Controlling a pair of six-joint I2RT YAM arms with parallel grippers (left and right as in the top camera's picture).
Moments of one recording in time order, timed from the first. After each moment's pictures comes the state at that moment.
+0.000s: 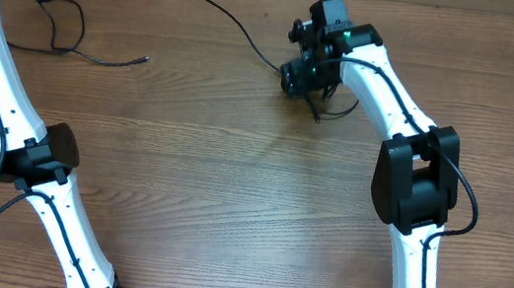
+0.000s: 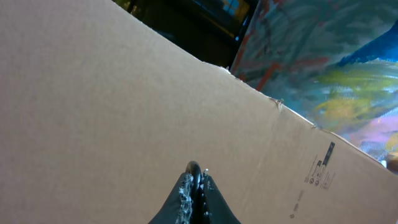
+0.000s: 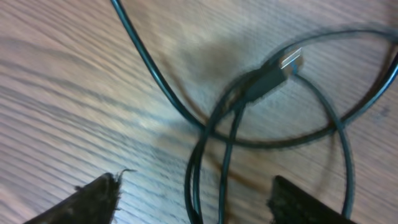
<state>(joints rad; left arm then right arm) 0.37 2.42 3.12 -0.12 0.60 -0.81 0.35 2.37 2.05 -0.93 -0.14 -0.13</state>
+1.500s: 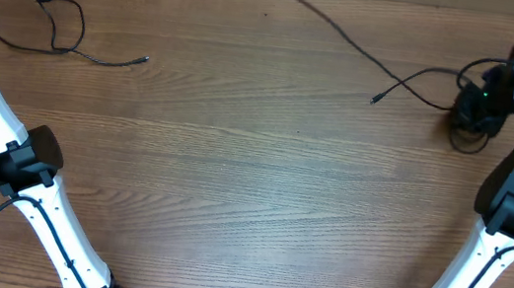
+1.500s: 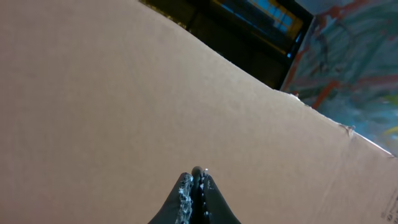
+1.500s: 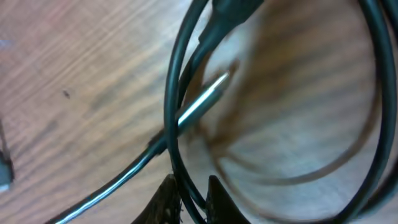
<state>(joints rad) 0.47 2.42 3.12 -0.19 0.49 -0.75 -0.35 2.37 1.99 -1.16 -0.23 0.18</state>
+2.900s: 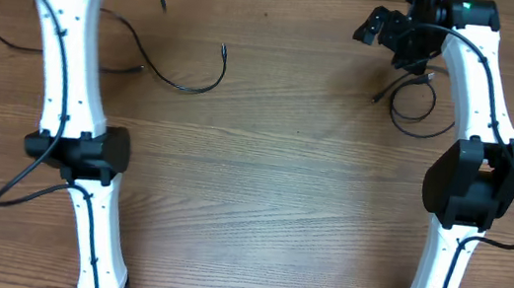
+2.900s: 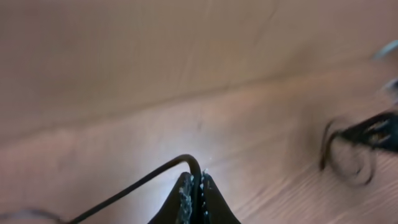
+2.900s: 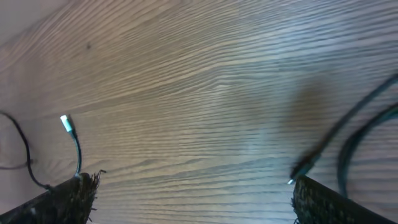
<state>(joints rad) 0.03 2.41 3.00 -1.30 0.48 0.07 0.02 2.35 2.30 -1.13 -0.37 0.34</state>
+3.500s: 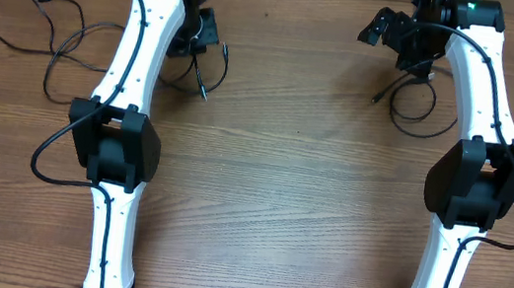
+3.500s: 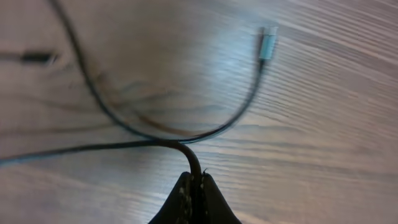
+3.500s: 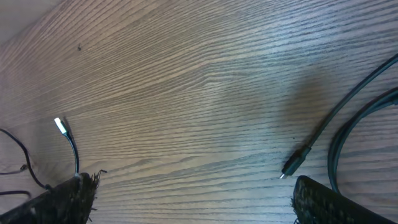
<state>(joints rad) -0.15 2.41 2.44 -1.41 -0.01 -0.52 0.01 2.35 2.30 -1.14 -0.36 0.35</state>
